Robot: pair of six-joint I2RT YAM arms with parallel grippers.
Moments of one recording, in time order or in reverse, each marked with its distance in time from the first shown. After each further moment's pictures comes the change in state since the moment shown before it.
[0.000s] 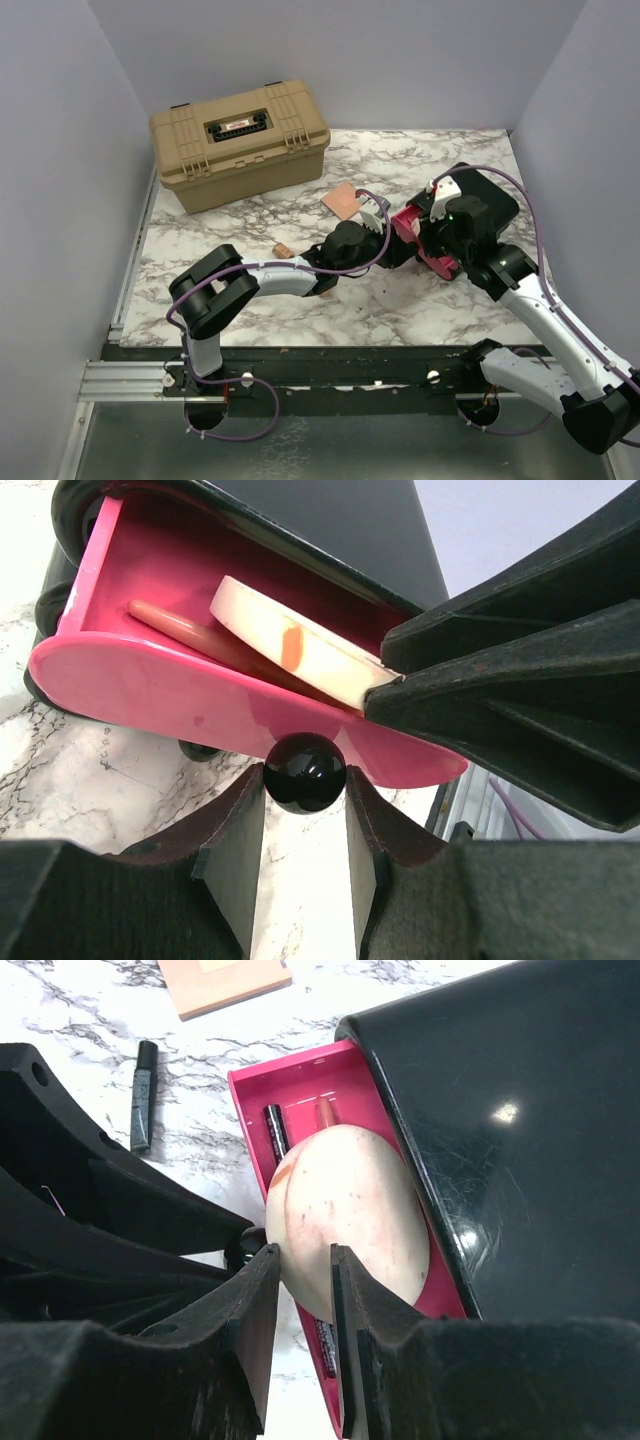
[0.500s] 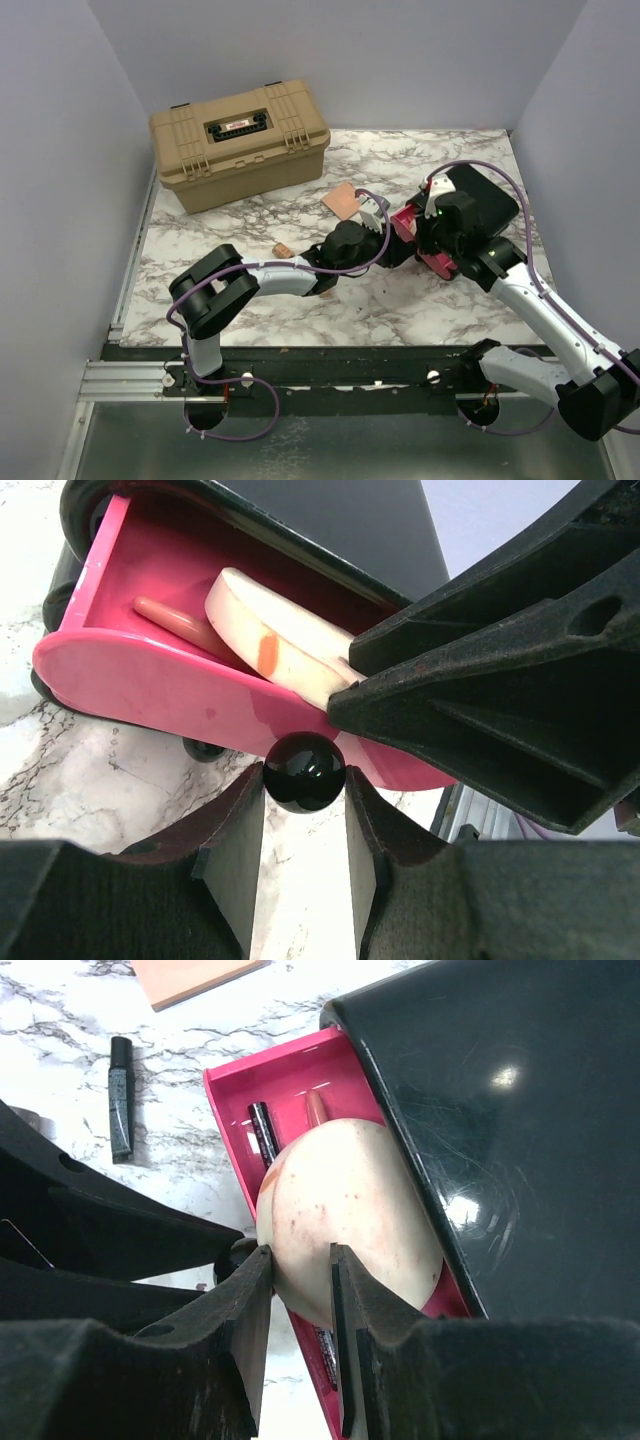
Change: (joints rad) left arm 0.002 0.000 0.000 -0.007 -0.003 0.001; right arm 0.003 0.084 0.014 0.002 0.047 0.049
